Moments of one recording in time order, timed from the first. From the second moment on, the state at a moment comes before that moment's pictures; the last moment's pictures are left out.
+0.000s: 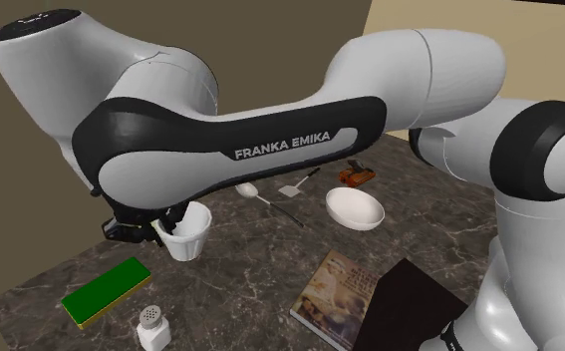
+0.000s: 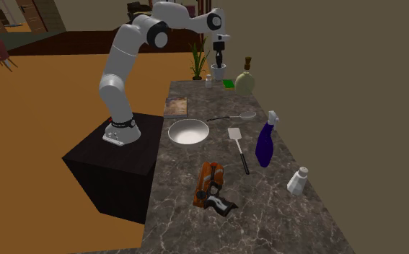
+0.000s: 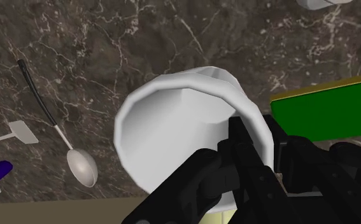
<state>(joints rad) 0.56 0.56 0.48 -1.27 -0.49 1.62 1.04</state>
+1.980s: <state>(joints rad) 0.54 0.61 0.47 -1.43 -0.52 1.82 1.10</state>
